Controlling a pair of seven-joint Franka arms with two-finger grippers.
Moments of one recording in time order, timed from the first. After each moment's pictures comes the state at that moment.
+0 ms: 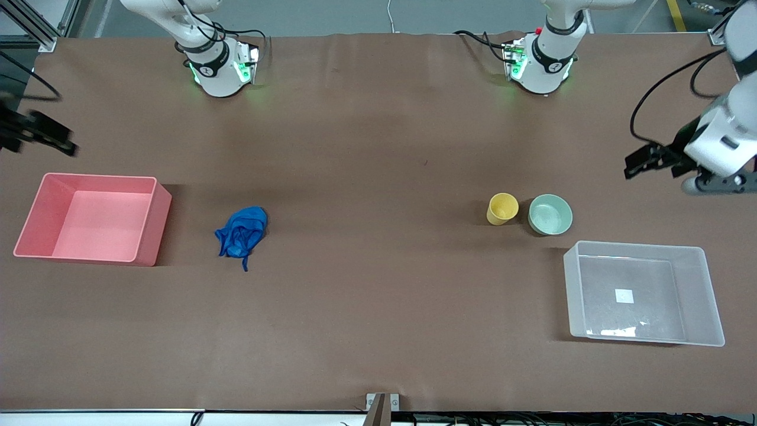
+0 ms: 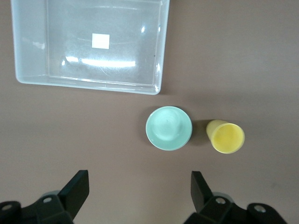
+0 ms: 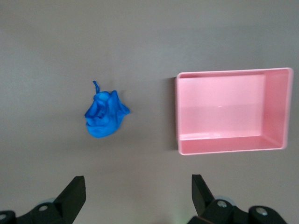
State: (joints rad) left arm -0.06 -0.01 0.04 -1.89 0.00 1.86 -0.02; right arm 0.02 0.06 0.01 -1.51 -0.02 1.51 0.13
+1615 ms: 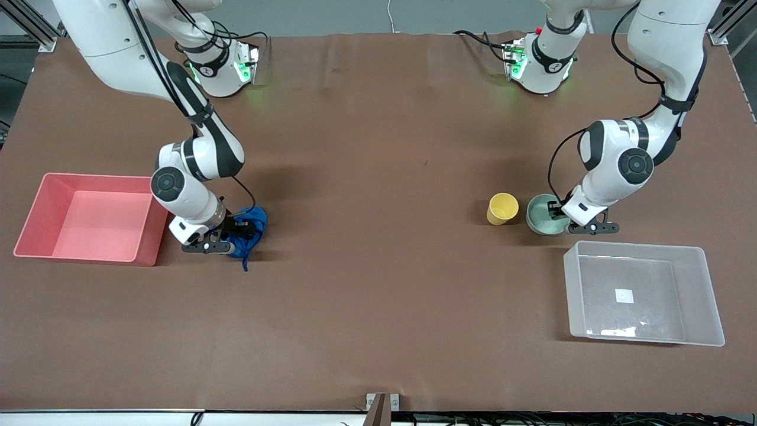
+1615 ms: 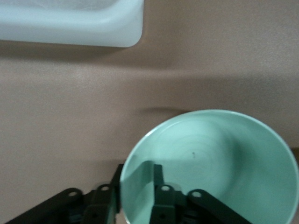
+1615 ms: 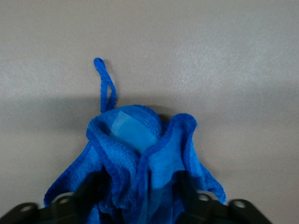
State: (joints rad) left arm -0.06 0.33 0.01 -2.35 0.00 2.63 -0.05; right arm 0.12 0.46 0.08 -2.19 -0.02 2.67 0.21
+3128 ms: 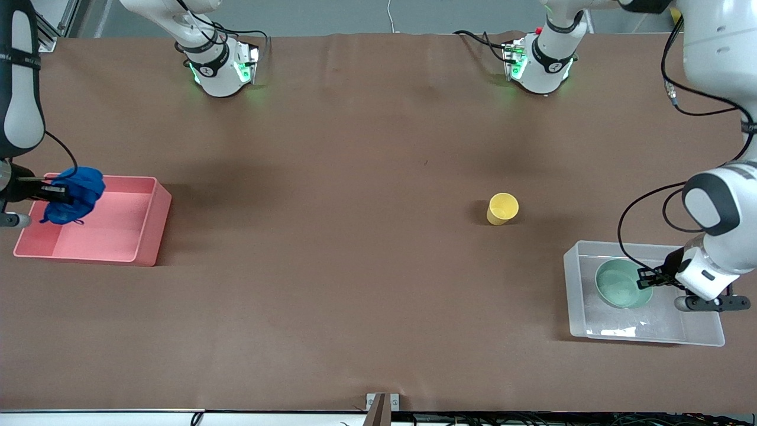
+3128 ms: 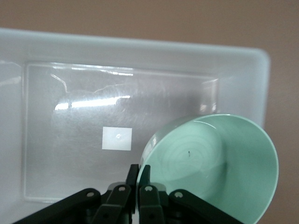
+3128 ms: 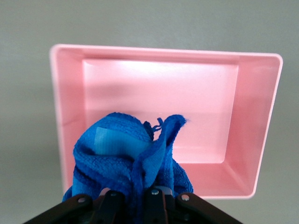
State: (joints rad) left arm -0.01 0.62 0.19 -1.56 -0.24 2.24 0.30; right arm 0.01 0.18 -0.41 -1.98 -0.04 2.06 -0.36
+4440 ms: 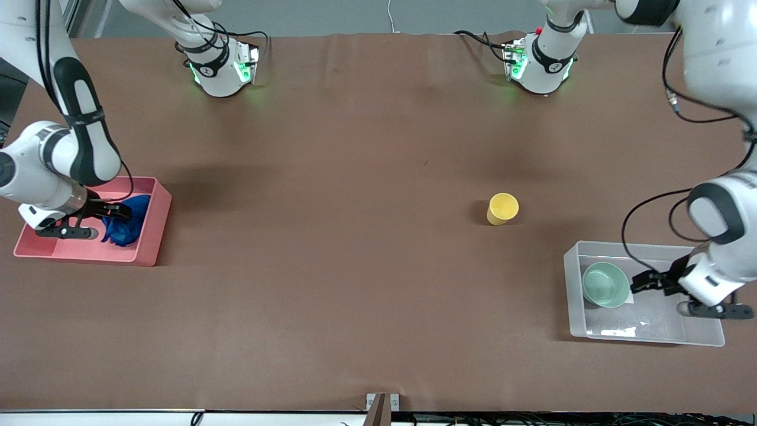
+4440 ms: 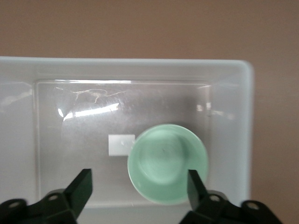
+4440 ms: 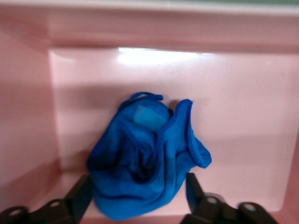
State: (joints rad) left arm -0.01 0.55 0.19 -1.51 -0.24 2.13 0.33; right arm 0.05 0.33 -0.41 -2.11 0.06 2.33 -0.36
